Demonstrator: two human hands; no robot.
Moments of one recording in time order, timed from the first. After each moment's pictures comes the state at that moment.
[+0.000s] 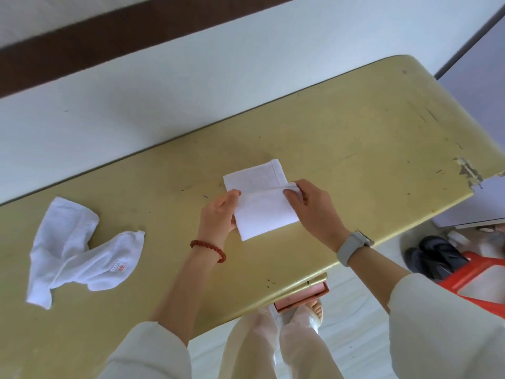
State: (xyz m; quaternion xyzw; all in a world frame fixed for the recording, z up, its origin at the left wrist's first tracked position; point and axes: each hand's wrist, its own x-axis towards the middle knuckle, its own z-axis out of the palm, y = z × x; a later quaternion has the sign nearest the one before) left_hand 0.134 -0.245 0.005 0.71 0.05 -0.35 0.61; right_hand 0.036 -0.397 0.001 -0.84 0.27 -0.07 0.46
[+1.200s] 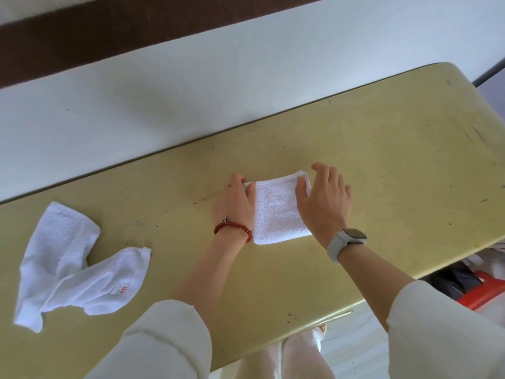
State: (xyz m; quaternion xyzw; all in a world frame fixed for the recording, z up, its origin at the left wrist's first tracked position) left_hand 0.196 -0.279 -0.038 0.95 -0.13 -0.16 0.23; right_hand 0.112 -0.398 -0.030 -0.91 0.37 -0.11 0.13
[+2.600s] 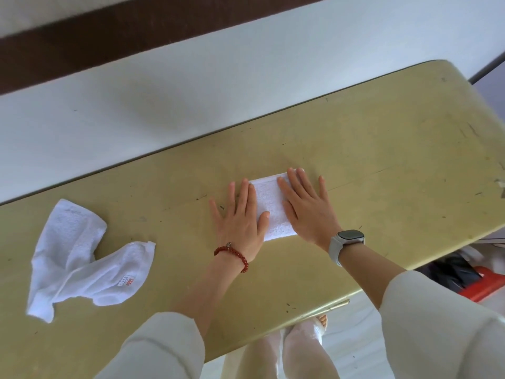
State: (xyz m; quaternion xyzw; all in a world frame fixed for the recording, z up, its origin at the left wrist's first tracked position) left_hand 0.157 -0.249 -0.058 0.93 -0.33 -0.14 0.06; right_hand 0.090 -0.394 -0.056 -0.98 0.14 0.02 0.12
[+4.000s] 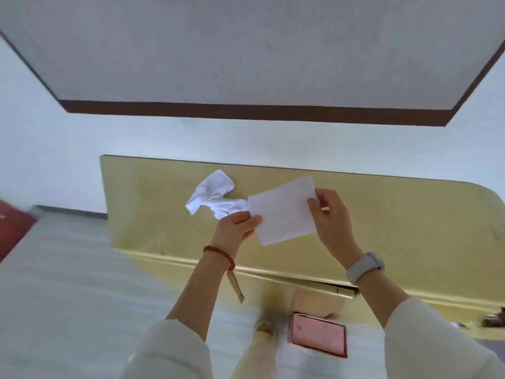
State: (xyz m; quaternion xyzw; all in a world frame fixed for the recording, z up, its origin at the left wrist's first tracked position) left_hand 0.002 -0.086 0.158 0.66 0.11 -0.17 0.72; right_hand -0.014 -0.273 0.164 -0.84 0.06 -0.15 0.52
